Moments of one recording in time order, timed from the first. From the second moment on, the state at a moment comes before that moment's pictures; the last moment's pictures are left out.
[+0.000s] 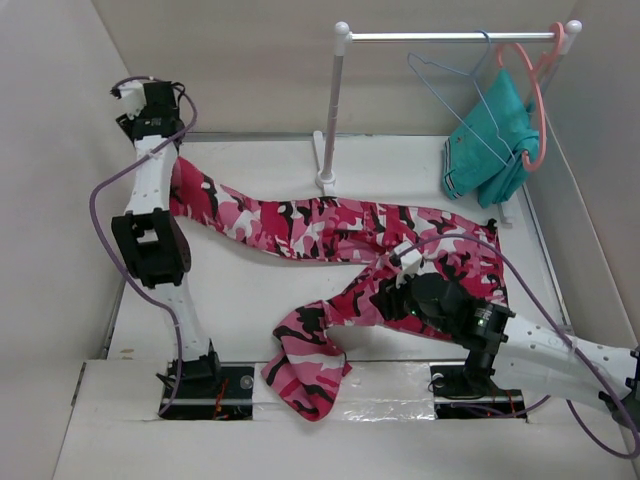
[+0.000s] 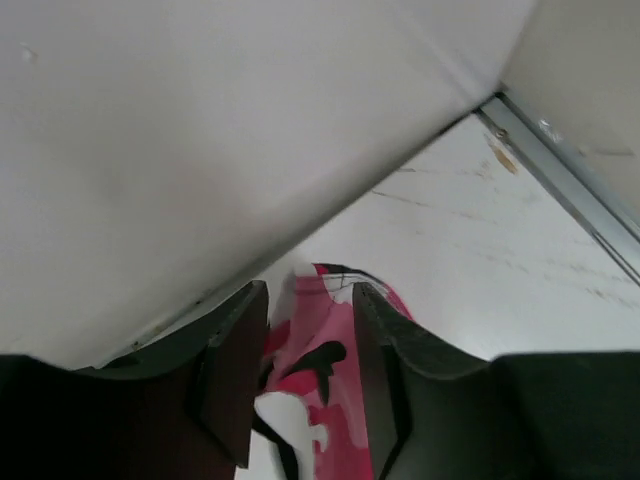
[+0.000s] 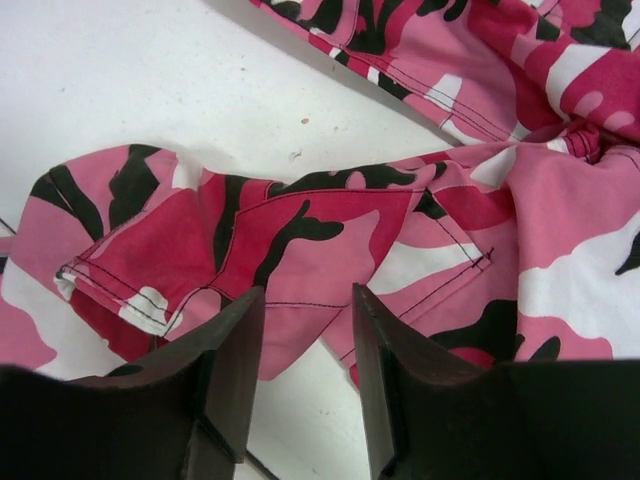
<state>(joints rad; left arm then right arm) 0.08 2.02 2.01 -0.65 -0.72 -0.39 1.06 0.77 0.51 -0.22 0.29 0.34</state>
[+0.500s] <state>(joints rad) -0.12 1.92 1.75 -0.62 -0.57 -0.43 1.05 0.76 0.51 -0.25 0.42 0.37</state>
